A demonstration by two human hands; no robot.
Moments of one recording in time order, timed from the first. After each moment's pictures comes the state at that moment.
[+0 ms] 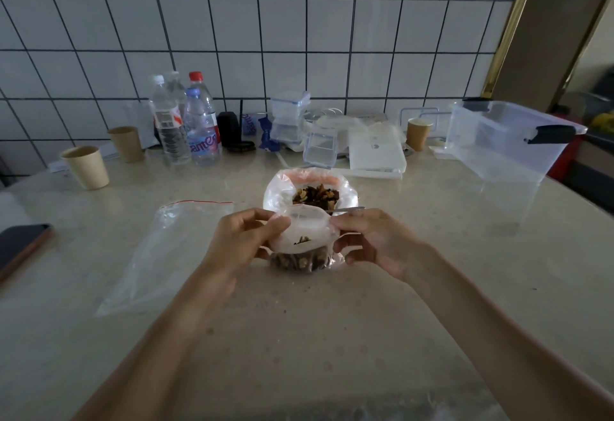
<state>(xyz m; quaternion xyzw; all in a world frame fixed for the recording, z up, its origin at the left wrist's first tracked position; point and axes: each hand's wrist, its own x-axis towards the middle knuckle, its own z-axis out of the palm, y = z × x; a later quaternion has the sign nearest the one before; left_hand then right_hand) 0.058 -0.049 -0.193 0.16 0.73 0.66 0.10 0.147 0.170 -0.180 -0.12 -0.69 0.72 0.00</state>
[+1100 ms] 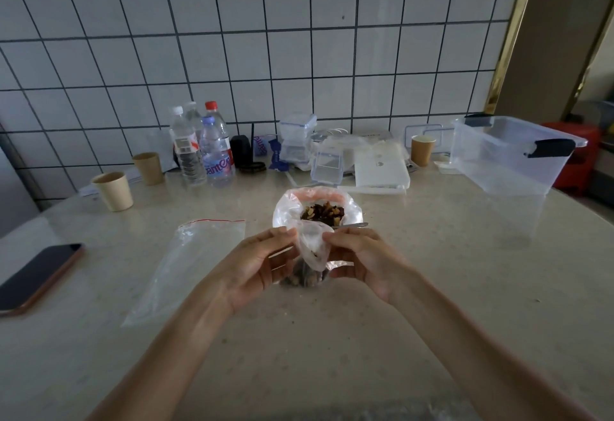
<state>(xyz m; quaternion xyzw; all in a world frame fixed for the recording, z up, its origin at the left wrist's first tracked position) 0.073 -0.051 -0.175 0.12 0.54 0.76 0.33 0.154 0.147 -0.179 -0.13 -0.62 0.77 0.03</state>
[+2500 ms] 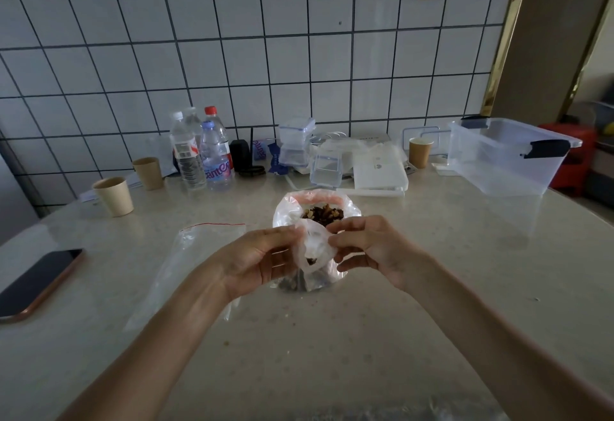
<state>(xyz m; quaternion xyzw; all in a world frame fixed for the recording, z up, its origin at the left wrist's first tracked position) 0.066 -0.051 -0.154 0.14 0.59 0.70 0.38 0.161 0.157 -0.155 -0.10 -0.71 0.70 0.04</state>
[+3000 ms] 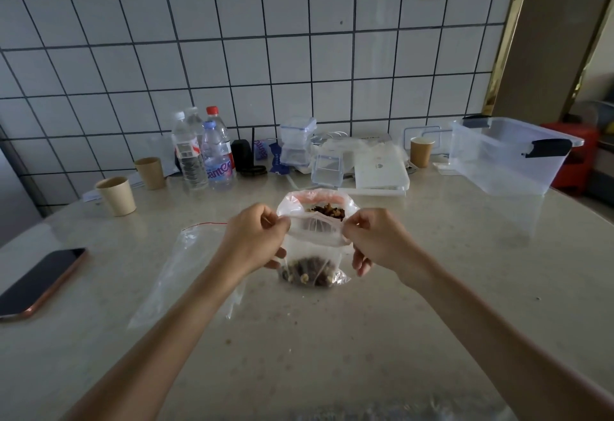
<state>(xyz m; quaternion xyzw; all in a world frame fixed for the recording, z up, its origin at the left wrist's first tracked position) 0.073 -0.048 -0.140 0.19 0.85 0.50 0.02 0.164 0.153 -0.147 -0.15 -0.83 0.53 0.12</state>
